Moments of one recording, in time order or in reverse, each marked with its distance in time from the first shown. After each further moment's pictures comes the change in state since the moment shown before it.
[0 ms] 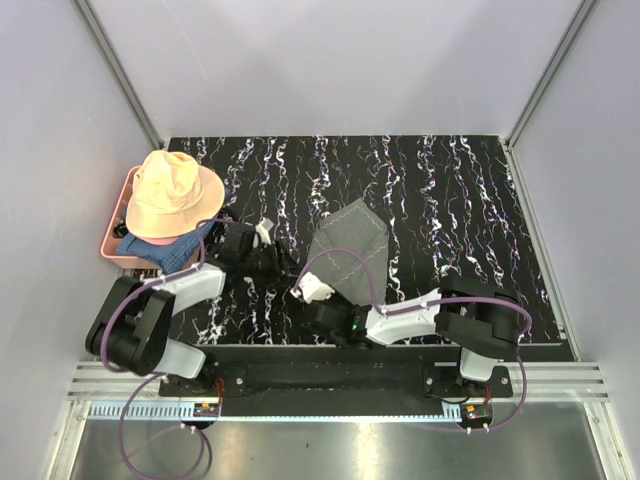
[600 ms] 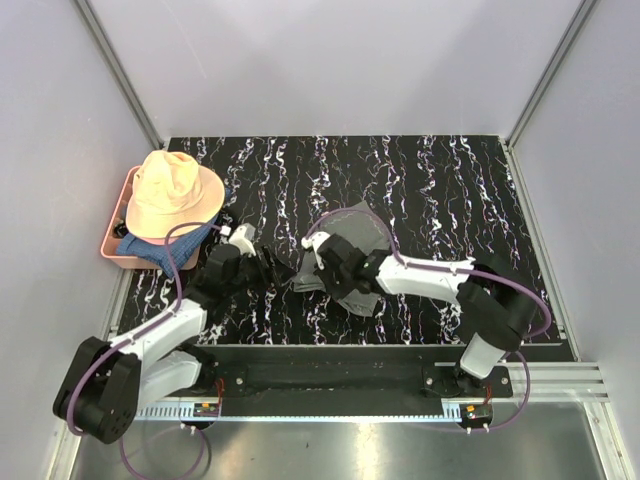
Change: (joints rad) left arm -0.028 -0.384 -0.228 0.093 -0.320 0.136; right arm -0.332 -0.058 0.213 -0.303 -0.731 0.024
